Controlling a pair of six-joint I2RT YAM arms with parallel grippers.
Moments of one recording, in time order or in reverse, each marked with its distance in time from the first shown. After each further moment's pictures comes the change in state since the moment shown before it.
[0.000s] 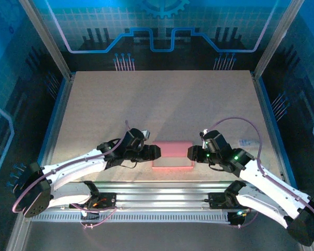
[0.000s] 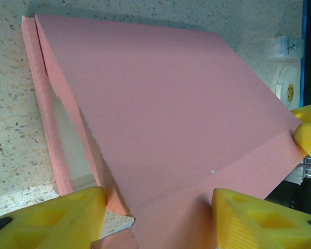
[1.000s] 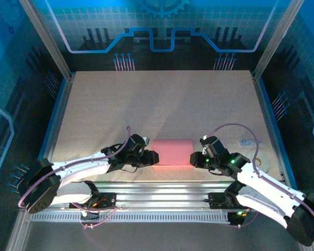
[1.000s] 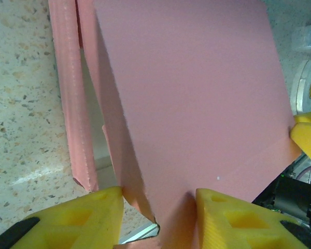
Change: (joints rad) left arm -0.007 0.058 -0.113 0.131 0.029 -0.058; right arm 0.000 0.001 -0.127 0.065 -0.004 0.030
